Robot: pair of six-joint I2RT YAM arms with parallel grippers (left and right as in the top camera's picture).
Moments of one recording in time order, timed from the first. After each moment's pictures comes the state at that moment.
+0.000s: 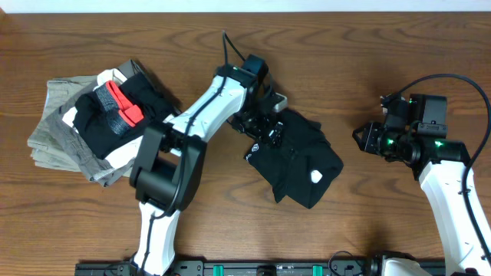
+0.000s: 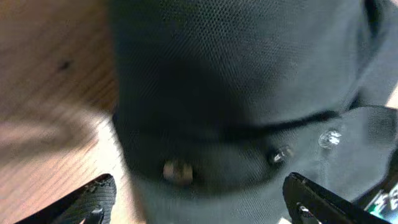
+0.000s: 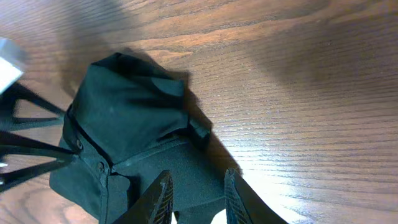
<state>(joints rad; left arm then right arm) -0.49 2.17 1.65 -1.05 0.48 0.20 -0.09 1.29 0.89 -0.67 -0.38 0.20</state>
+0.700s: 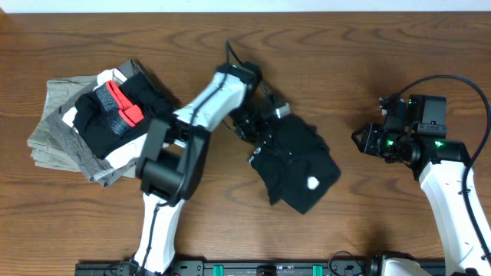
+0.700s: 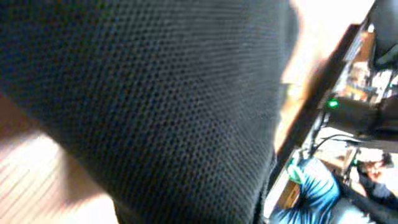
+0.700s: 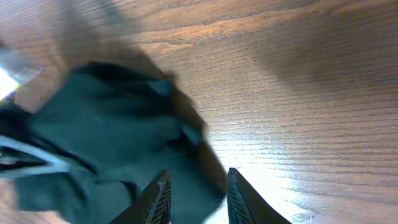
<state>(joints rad) -0.44 2.22 1.73 -1.27 0.75 0.32 -0.09 1.29 0.89 -0.69 -0.38 0.19</state>
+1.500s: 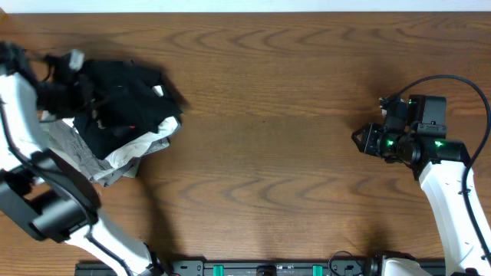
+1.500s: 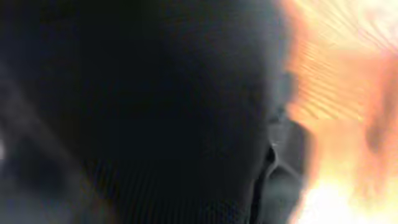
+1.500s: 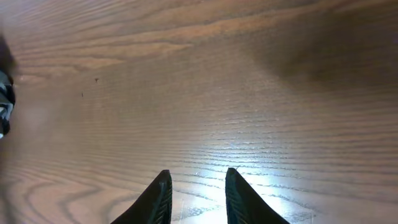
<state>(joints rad) 0.58 2.01 1.78 -1.26 0.60 0.28 -0.09 1.29 0.89 -0.70 -0.39 0.20</state>
